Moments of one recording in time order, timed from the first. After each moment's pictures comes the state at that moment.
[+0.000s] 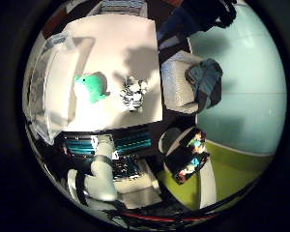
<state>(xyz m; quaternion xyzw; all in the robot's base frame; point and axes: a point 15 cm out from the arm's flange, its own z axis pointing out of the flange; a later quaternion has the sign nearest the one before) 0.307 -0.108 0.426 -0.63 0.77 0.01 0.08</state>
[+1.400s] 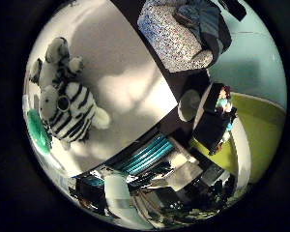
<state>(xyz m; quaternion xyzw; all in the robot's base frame) 0.300 -0.259 0.181 -0.43 0.90 0.08 0.05</state>
